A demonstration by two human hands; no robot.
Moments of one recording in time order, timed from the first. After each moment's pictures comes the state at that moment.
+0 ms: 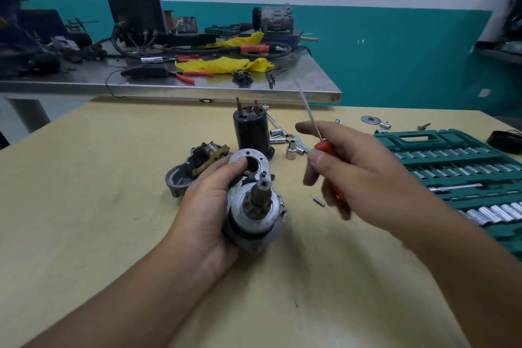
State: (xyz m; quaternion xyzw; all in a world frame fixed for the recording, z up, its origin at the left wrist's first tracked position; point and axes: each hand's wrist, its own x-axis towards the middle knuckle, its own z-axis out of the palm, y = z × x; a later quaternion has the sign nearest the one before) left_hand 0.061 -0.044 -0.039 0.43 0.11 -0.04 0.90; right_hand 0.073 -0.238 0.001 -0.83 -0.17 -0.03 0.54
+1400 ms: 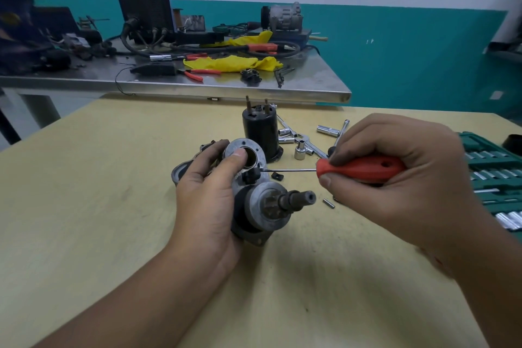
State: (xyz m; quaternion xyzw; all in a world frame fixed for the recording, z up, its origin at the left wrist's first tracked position) left_hand 0.062 -0.045 -0.037 0.45 0.12 0.14 0.87; right_hand 0.059 -0.245 0.014 -0.82 -0.34 -0.32 0.33
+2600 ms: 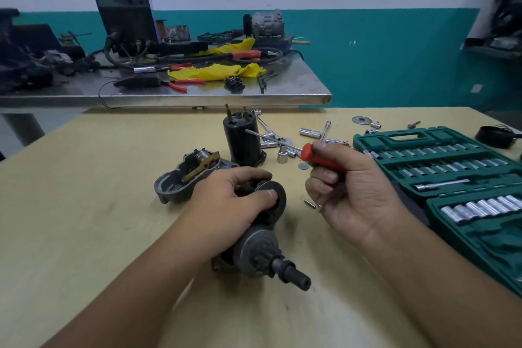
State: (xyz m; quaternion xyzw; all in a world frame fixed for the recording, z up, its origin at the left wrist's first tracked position) left_hand 0.071 -0.040 -0.032 0.86 -0.02 0.01 0.51; right_hand 0.086 -0.222 -0.017 -0.39 0.02 0.04 0.92
